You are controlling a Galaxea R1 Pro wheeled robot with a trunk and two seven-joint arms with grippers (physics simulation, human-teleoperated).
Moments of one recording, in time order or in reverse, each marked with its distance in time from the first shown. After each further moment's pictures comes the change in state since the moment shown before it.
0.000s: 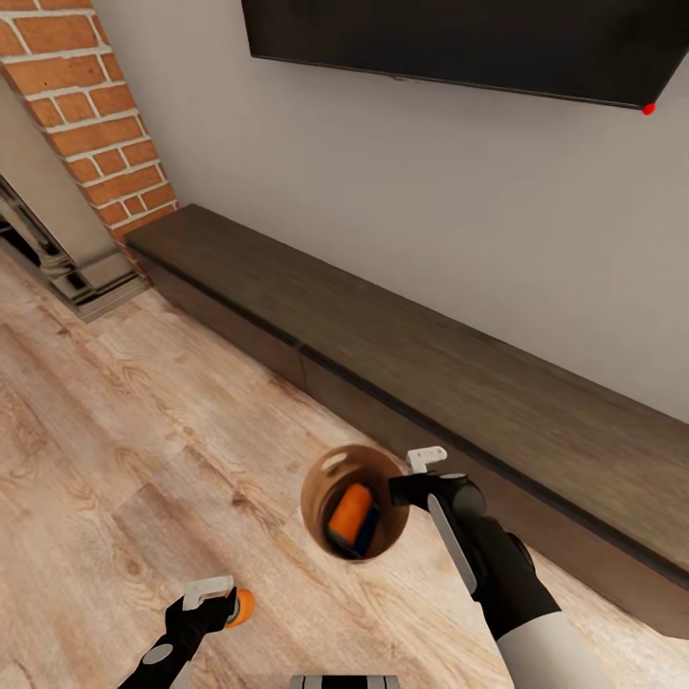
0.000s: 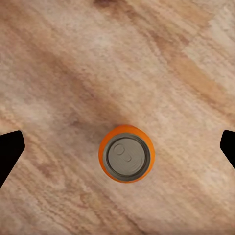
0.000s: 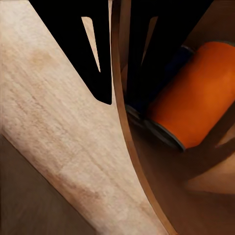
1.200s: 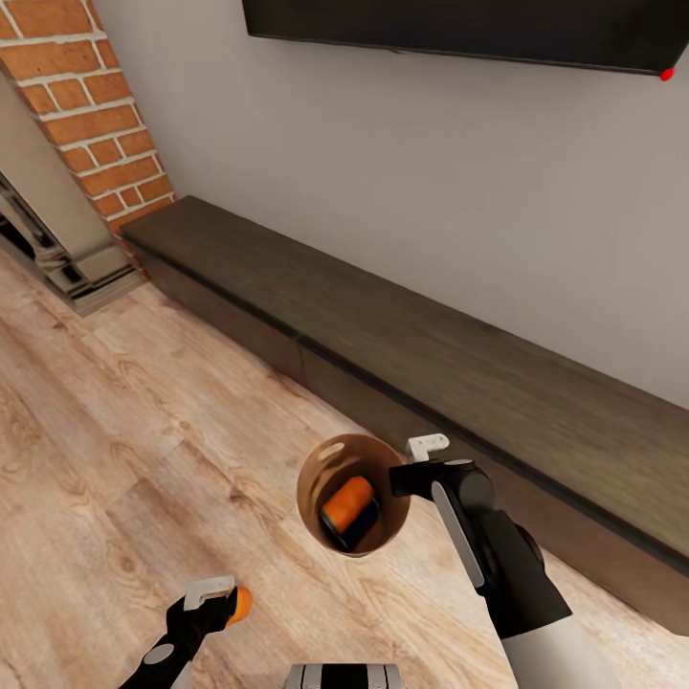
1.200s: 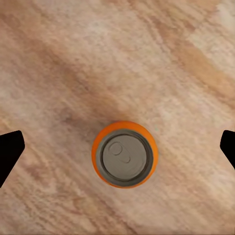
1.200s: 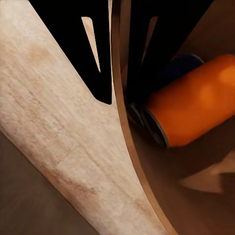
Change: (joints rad) left arm 0.000 -0.003 -0.002 0.000 0.000 0.000 0.000; right arm 0.005 0.001 0.003 -0.165 -0.002 0.149 0.002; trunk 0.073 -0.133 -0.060
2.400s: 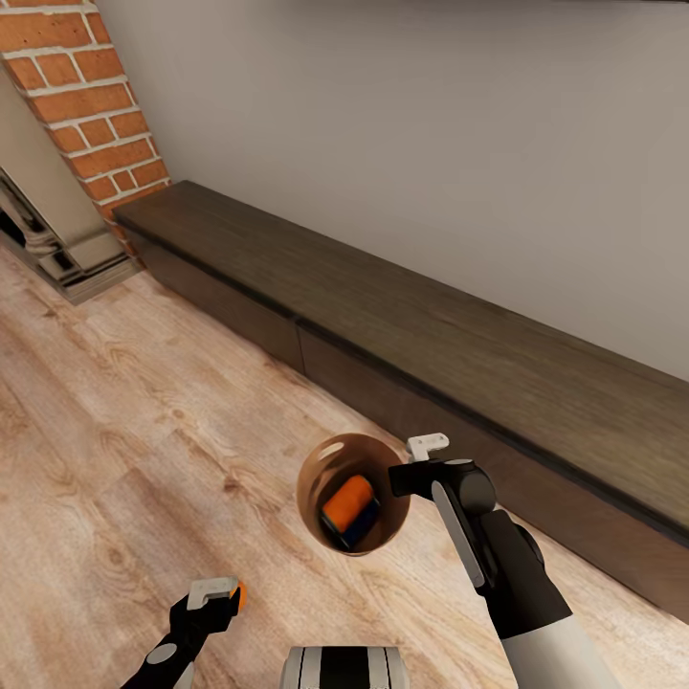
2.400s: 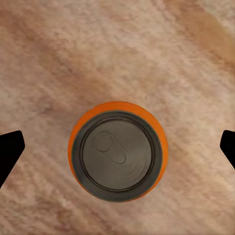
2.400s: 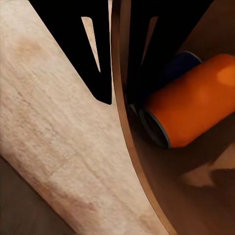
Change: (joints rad) left arm 0.000 0.000 -0.031 0.000 0.000 0.000 0.000; right arm 0.000 0.000 0.002 -0.005 0.000 0.001 0.000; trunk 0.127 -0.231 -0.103
